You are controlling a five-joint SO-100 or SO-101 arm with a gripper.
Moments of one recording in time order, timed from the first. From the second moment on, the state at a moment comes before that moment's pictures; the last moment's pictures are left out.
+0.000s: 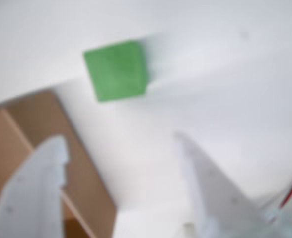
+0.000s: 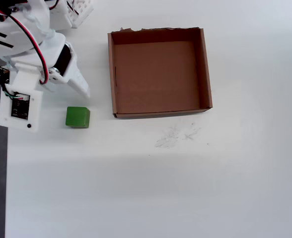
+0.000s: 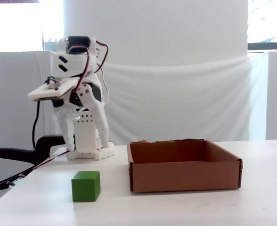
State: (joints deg) arm -11.6 130.1 135.5 52.8 -63.9
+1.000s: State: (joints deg) arm -10.2 103.9 126.6 38.8 -67.1
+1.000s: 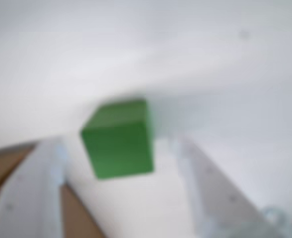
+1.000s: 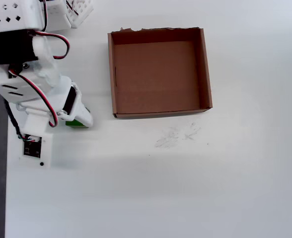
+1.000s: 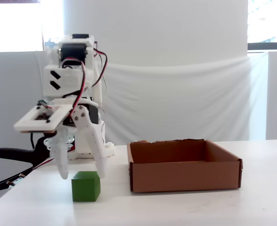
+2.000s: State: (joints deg) arm -12.7 97.2 126.6 34.6 -67.1
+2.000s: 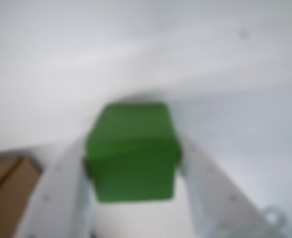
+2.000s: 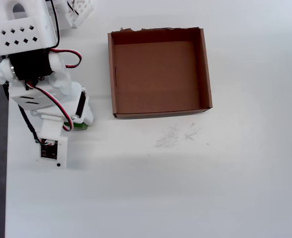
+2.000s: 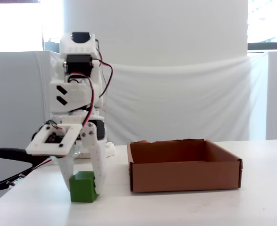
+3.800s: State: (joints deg) arm -48.6 99.9 110.1 58.7 -55.6
